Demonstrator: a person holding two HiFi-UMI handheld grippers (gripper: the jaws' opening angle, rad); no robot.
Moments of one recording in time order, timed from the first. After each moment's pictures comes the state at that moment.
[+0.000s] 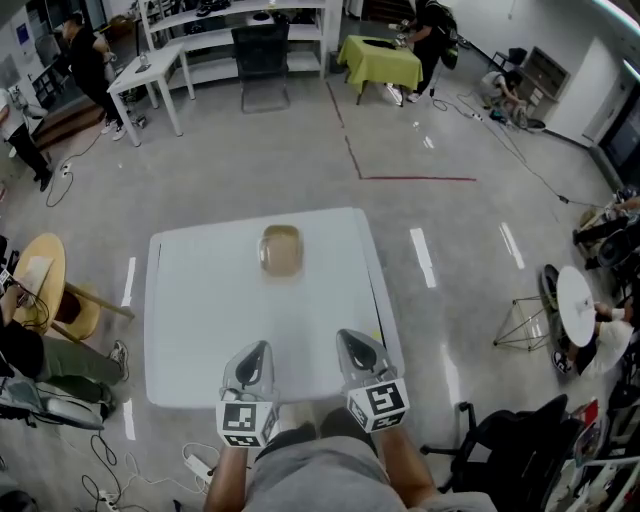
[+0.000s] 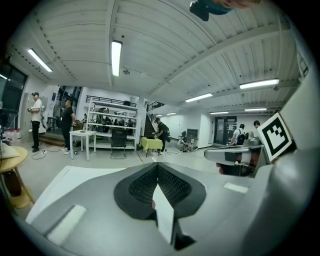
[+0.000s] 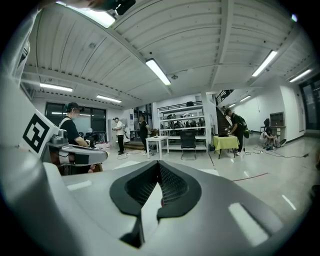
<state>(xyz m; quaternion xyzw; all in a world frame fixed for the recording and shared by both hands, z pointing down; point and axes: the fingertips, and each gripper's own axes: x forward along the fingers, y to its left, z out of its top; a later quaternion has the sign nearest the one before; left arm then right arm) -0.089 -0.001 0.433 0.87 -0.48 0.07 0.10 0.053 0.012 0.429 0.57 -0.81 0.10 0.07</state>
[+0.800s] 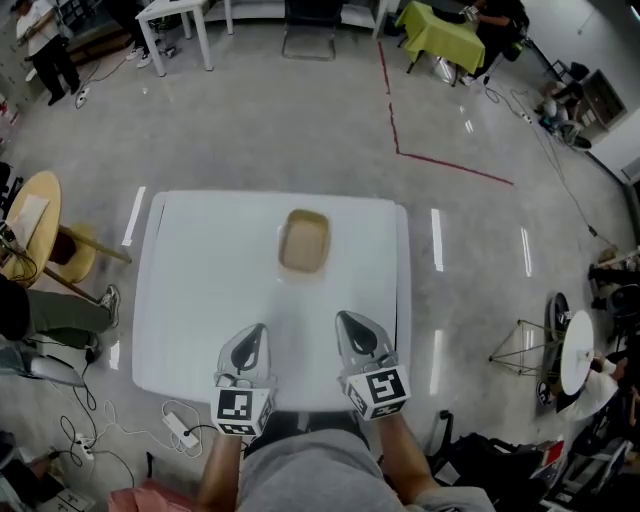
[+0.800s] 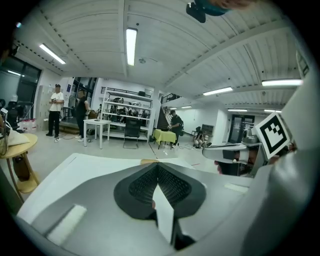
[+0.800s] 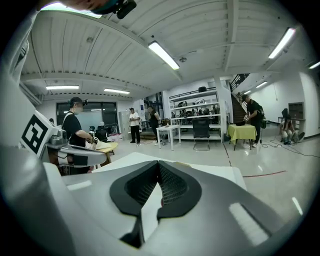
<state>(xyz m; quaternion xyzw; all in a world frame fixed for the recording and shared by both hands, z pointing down) -0.106 -0.093 0.494 0.82 -0.54 0.10 0.16 0.034 -0.109 0.487 0.49 -0.85 0.15 0.12</state>
